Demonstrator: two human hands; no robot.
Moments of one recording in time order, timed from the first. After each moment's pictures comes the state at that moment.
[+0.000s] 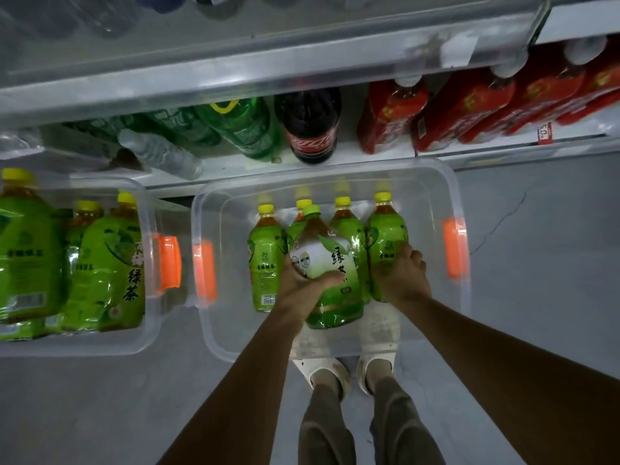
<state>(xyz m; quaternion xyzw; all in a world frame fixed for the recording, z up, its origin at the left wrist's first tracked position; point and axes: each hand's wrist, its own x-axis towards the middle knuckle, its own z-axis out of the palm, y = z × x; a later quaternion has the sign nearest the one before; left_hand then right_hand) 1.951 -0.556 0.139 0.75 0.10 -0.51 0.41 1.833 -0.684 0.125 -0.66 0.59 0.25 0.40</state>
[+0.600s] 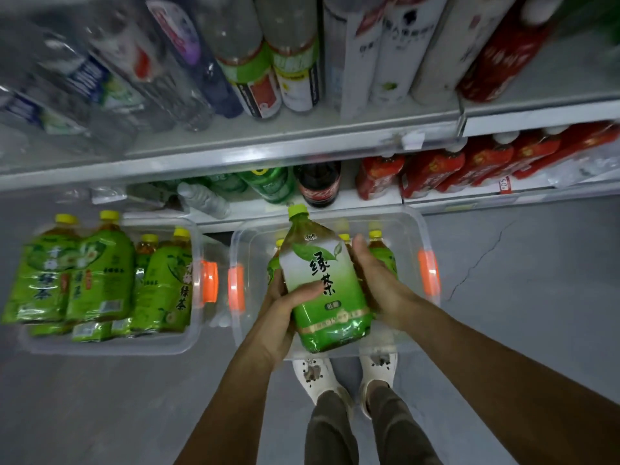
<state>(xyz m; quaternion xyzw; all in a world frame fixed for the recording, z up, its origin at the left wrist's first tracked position) 1.973 -0.543 0.296 0.61 0.08 -0.55 0.56 1.879 -0.685 0.263 -0.41 0.48 0.13 0.77</state>
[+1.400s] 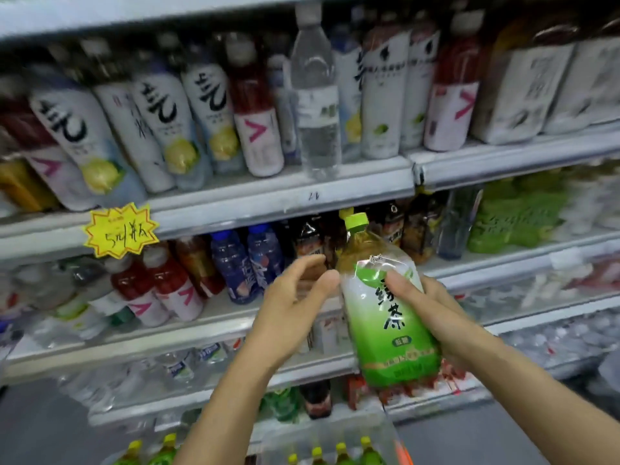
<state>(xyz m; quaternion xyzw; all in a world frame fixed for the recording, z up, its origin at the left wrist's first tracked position) 1.988 -0.623 0.757 0.70 -0.44 -0.23 0.52 1.818 -0.747 0.738 -0.61 0.29 -0.24 0.69</state>
